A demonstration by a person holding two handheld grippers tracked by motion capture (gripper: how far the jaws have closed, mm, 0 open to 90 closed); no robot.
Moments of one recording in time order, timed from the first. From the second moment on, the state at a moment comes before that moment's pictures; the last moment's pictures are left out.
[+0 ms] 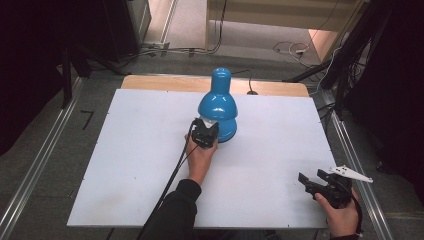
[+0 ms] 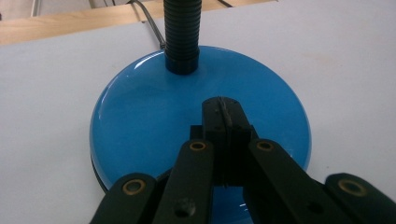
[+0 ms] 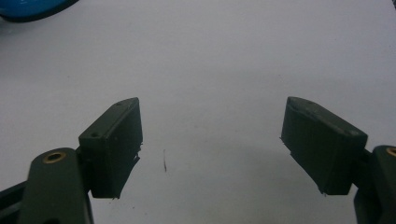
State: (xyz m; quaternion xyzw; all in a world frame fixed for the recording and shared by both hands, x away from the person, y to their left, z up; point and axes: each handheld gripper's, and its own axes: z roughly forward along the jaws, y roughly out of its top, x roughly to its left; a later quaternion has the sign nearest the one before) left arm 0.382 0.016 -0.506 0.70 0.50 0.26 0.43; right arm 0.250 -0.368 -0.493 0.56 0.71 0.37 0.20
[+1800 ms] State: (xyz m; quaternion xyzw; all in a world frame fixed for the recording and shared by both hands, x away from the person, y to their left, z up) left arm 0.332 0.119 -0.501 0.67 0.54 0.25 0.45; right arm 0.250 -0.363 -0.496 0.57 0.71 0.36 0.20
